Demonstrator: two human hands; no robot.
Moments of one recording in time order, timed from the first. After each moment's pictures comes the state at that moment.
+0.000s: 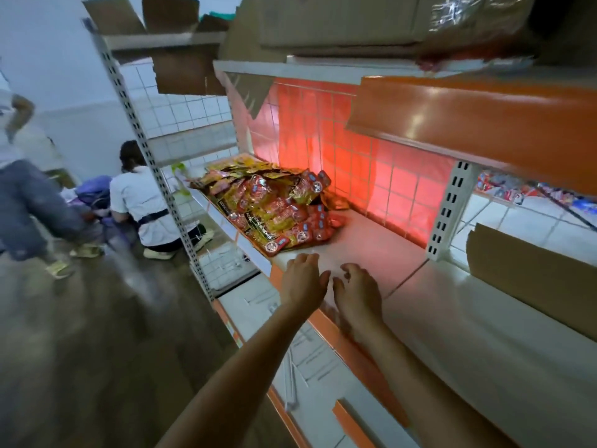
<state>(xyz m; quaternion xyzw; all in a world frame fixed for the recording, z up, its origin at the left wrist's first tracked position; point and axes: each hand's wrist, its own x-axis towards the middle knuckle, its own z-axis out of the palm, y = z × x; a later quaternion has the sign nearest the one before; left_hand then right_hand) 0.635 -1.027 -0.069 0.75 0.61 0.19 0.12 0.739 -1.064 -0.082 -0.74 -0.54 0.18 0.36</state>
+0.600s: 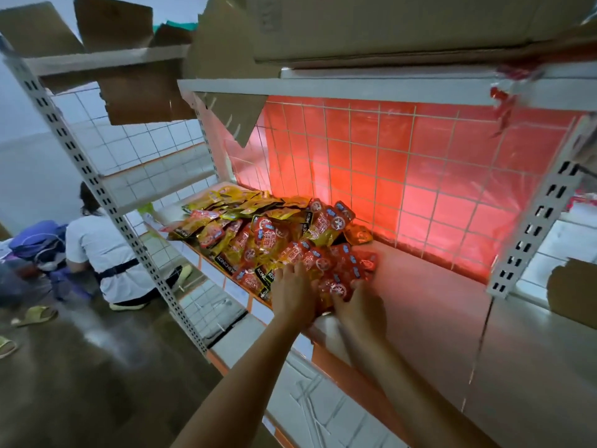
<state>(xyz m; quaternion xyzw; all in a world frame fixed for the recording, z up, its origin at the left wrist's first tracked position) 0.569 -0.847 -0.082 0.77 0.61 0.16 0.10 0.670 -0.913 -0.097 -0.82 -0.41 0.19 0.35</state>
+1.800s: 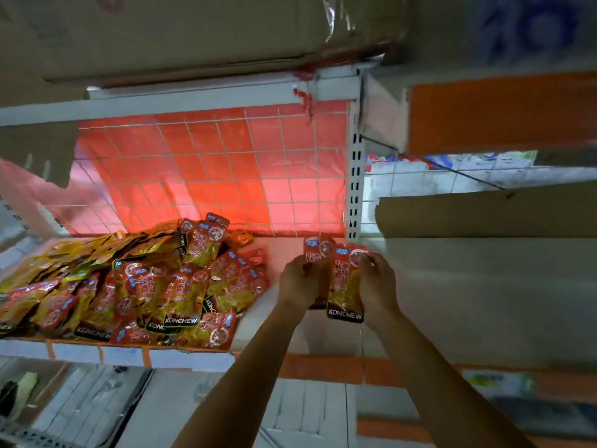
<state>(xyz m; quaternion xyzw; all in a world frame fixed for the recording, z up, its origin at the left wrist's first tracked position) 0.680 -0.931 -0.066 0.76 0.32 0.21 0.53 0.747 -1.038 -0.057 -0.72 -0.06 0.13 0.68</state>
